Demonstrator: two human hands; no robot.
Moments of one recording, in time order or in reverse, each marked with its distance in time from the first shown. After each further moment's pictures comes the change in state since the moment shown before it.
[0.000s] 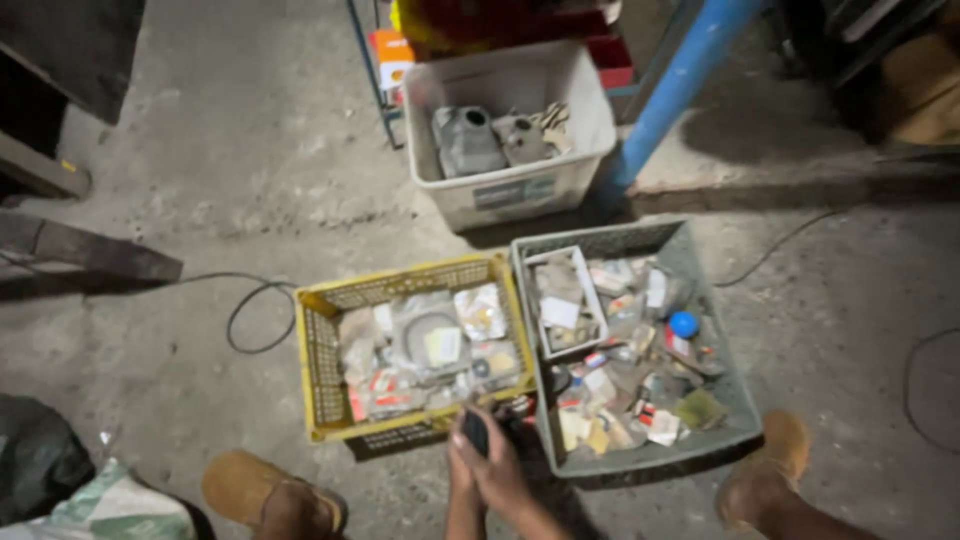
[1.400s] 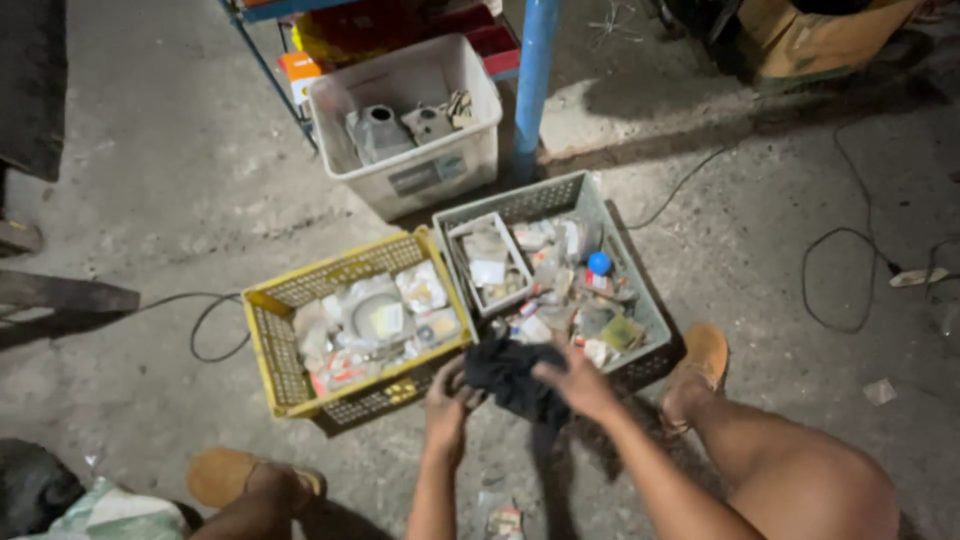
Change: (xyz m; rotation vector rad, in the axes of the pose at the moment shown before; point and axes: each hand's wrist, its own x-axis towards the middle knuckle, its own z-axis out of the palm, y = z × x) left_hand -0.147 0.056 0.112 0.374 -0.250 0.131; right_hand -0.052 0.006 -0.243 -0.387 0.111 -0.083
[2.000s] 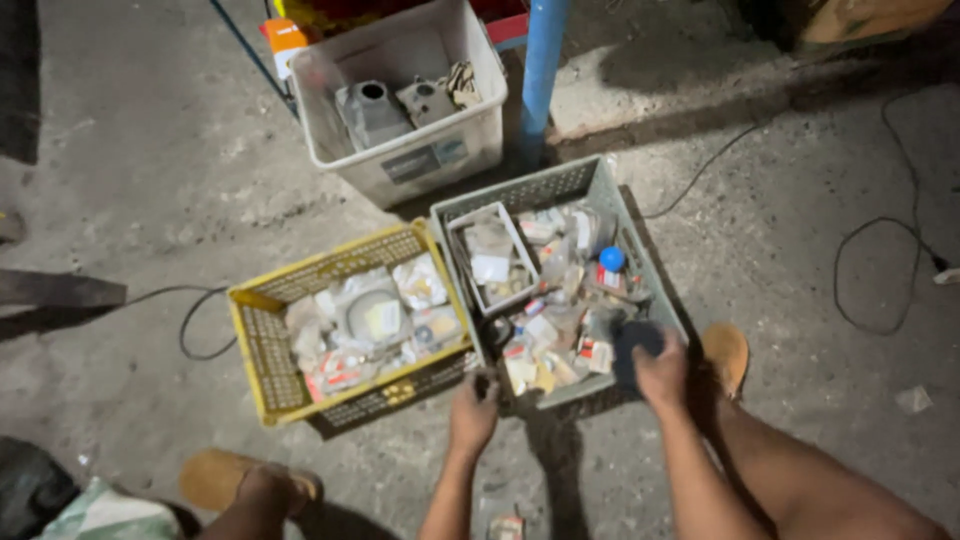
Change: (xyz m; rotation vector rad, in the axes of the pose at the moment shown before) left_hand 0.060 -0.076 -0.003 0.895 0.078 0.233; right_hand 0.027 0.126 -0.073 -0.128 0.586 0.112
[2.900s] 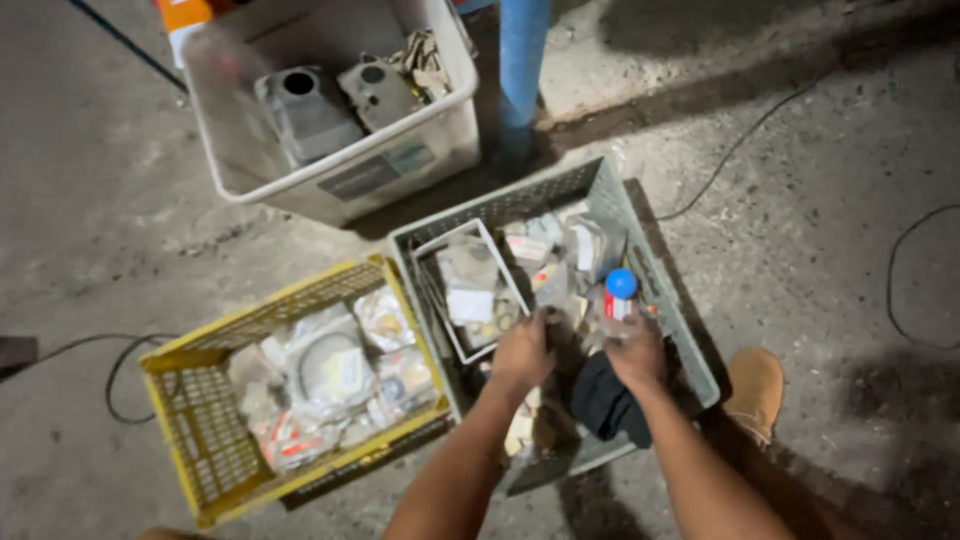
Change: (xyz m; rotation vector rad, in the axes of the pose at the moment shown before) left_hand 0.204 0.087 0.115 0.698 -0.564 0.156; right_hand 0.120 0.070 0.125 -0.379 -0.164 0.252
